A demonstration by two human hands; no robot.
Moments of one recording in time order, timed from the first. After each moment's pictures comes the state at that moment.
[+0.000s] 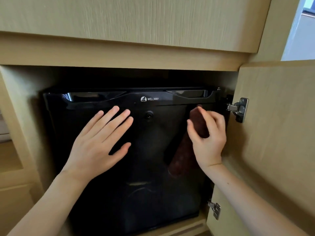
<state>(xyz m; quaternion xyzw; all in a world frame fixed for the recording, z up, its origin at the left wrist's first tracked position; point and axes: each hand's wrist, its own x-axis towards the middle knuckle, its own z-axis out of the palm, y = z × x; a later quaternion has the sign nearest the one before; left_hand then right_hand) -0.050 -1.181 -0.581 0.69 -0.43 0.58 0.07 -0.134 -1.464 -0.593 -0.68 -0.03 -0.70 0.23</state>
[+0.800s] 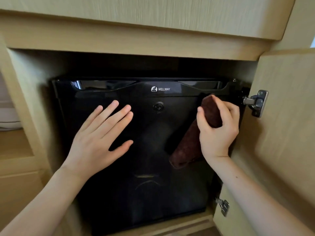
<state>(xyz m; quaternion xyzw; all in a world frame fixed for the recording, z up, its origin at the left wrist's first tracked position) -0.050 -1.163 -0.593 0.71 -0.42 0.57 0.08 -0.127 -1.446 -0.584 -0.63 0.01 -0.72 0.29</state>
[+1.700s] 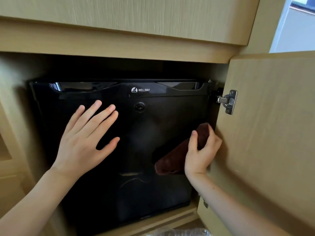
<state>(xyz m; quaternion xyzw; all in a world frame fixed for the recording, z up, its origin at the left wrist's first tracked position) -0.053 -1.177 -0.594 0.69 -0.40 0.59 0.10 -0.143 -1.447 -0.644 -0.61 0.18 -0.65 0.40</state>
